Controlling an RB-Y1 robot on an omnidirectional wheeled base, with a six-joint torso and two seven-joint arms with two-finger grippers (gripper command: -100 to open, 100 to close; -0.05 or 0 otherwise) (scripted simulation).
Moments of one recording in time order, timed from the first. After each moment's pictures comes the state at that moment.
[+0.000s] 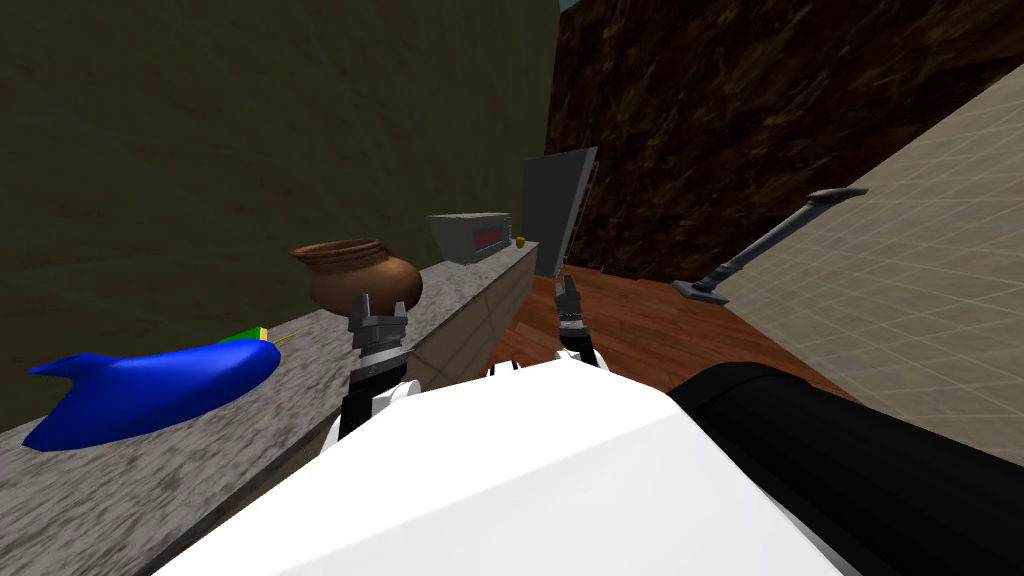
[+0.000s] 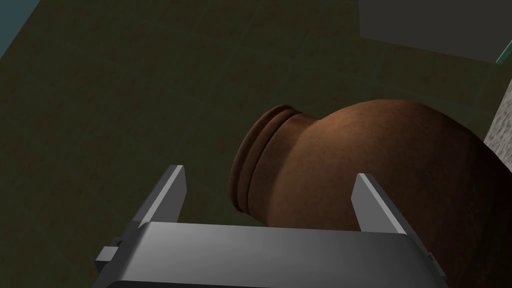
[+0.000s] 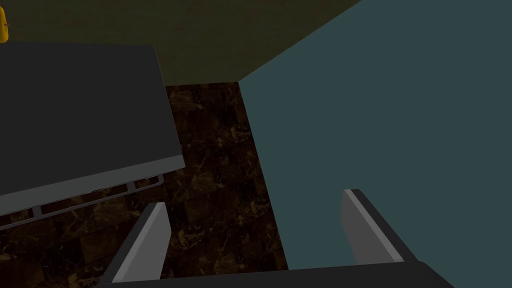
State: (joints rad) left arm 0.50 0.05 0.08 -2.23 0.06 -0.40 0.15; right arm 0.55 0.03 0.05 -2.22 0.10 -0.51 0.06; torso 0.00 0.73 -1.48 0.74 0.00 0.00
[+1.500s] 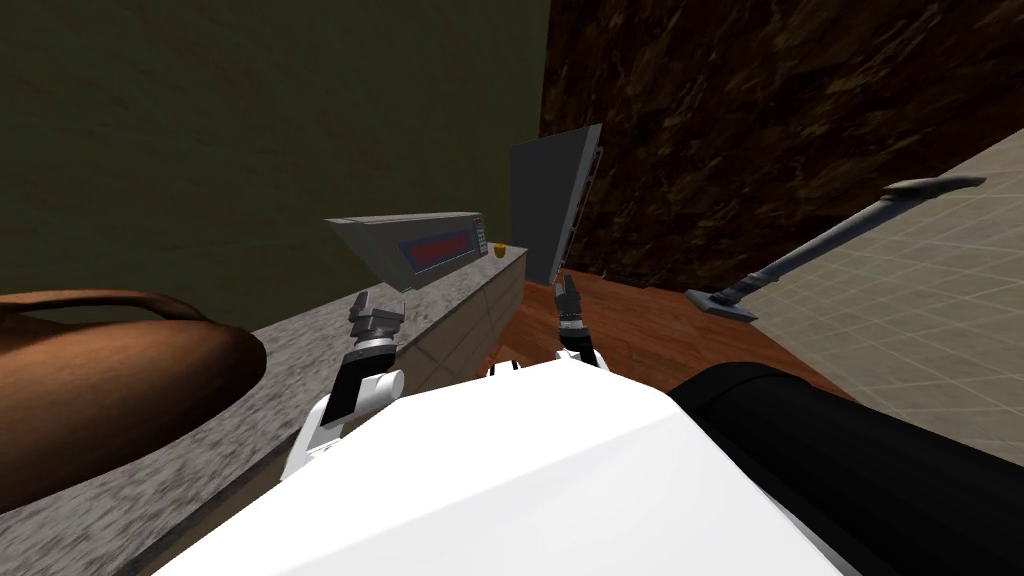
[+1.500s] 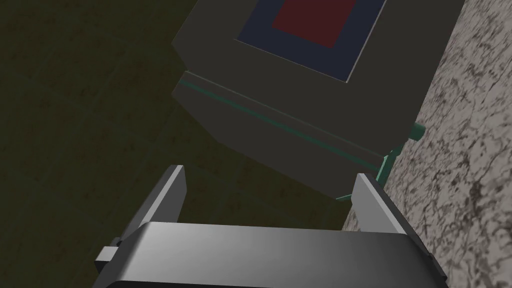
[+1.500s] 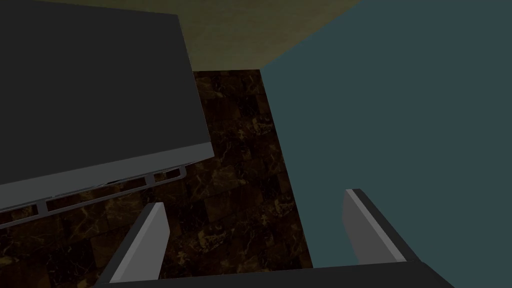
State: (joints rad) left arm 0.36 0.16 0.22 -2.14 0.04 -0.12 0.47; right arm 0.55 0.03 0.05 -2.22 0.10 -0.51 0.06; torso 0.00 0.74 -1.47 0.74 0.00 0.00
